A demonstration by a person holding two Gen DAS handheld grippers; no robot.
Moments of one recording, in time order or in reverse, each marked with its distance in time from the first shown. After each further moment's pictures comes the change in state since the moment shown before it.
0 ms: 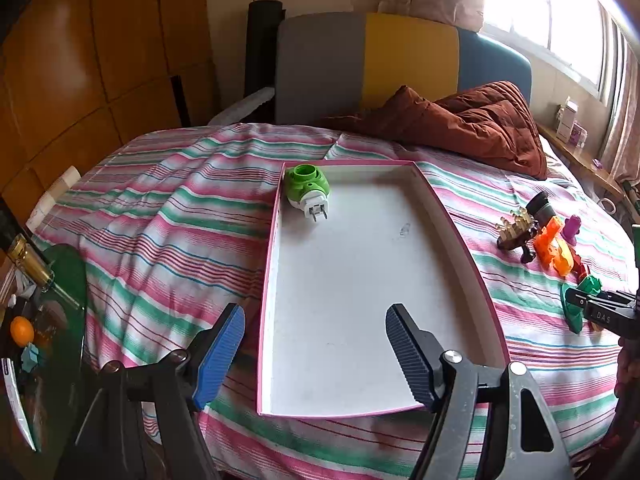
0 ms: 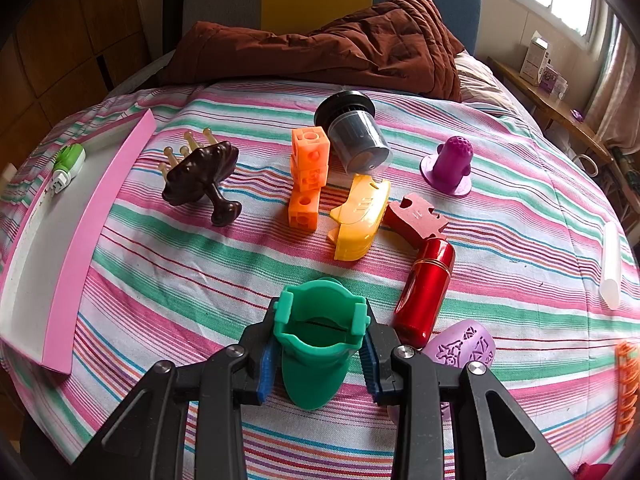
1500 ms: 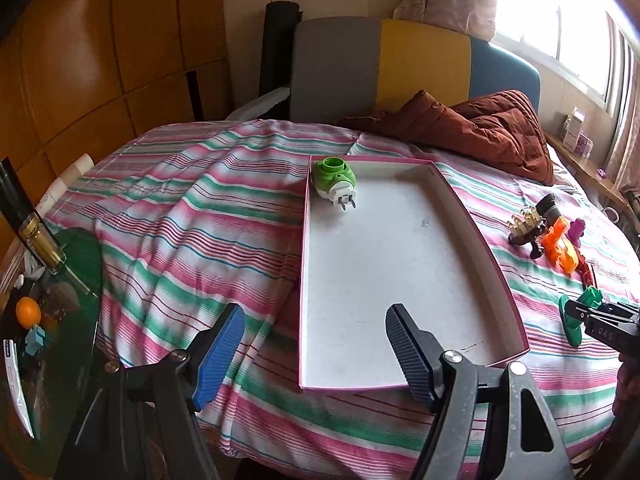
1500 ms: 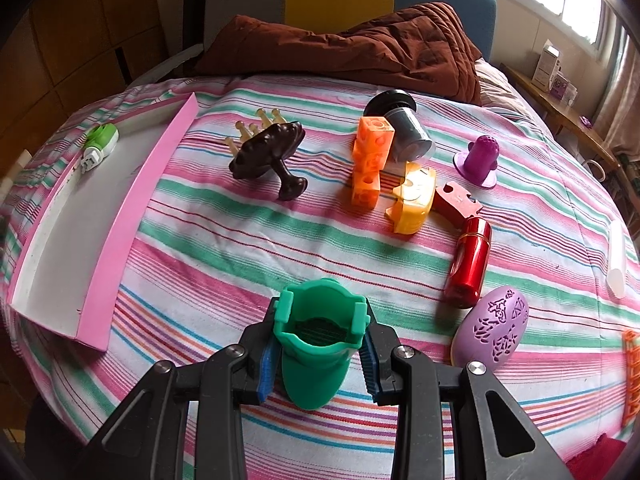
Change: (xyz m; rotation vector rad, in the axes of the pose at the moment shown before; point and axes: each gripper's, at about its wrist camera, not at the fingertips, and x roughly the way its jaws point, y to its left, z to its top) left arm -0.010 0.029 -0.018 -0.029 -0.014 0.012; right arm -0.016 0.043 -0.020 -0.022 -0.008 0.019
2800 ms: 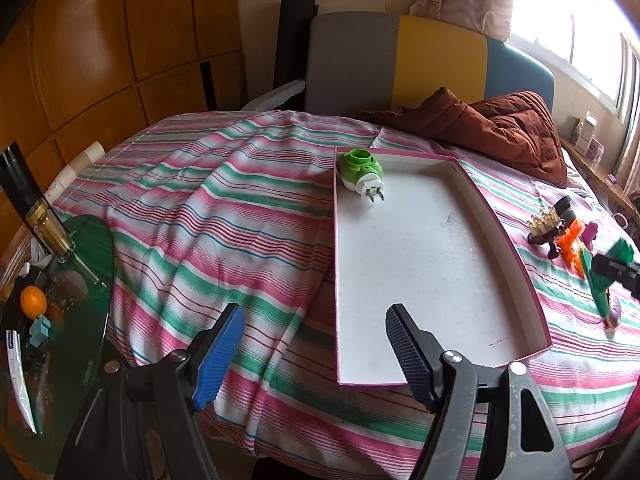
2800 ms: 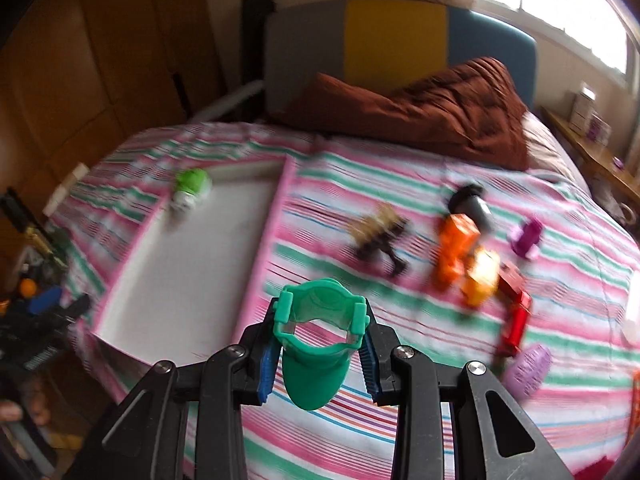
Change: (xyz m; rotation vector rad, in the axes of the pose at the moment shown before) left arm 0.007 0.022 -0.004 -0.032 0.022 0.033; right arm -0.066 0.074 0.036 -0.071 -0.140 0.180
